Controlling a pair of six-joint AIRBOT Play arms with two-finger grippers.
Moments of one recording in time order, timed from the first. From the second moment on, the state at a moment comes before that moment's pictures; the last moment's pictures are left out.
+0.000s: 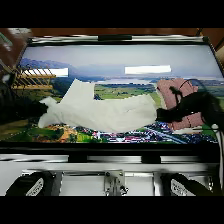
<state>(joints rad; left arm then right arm) -0.01 -0.74 0.89 1.30 -1.00 -1.54 -0.10 -1.21 0.98 2.02 -1.28 -1.79</state>
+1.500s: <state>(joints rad) -0.01 -0.51 1.68 1.39 -0.93 -1.54 -0.10 -0.78 1.83 2.00 -0.82 -1.81</state>
